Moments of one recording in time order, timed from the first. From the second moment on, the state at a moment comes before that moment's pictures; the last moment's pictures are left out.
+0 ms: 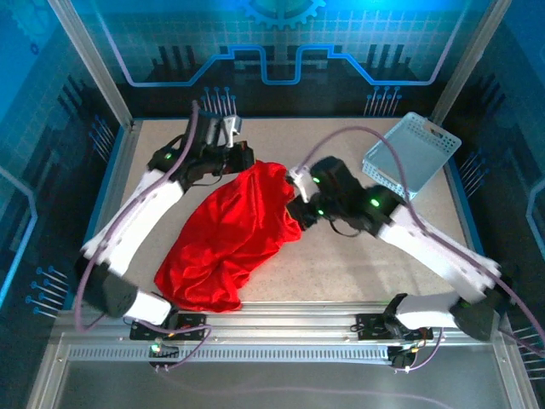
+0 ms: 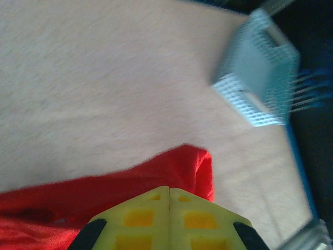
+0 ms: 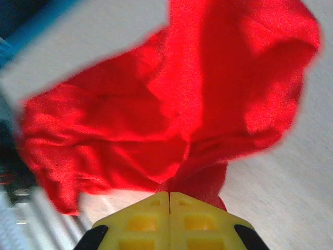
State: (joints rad) left arm -0.42 1.40 1.49 -0.70 0.25 -0.53; right arm 0.80 1.20 1.25 -0.74 -0.15 0.15
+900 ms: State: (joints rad) left arm -0.61 1.36 1.07 -0.66 -0.13 -0.55; right arm 0.80 1.44 1.22 -0.73 0.05 0.53
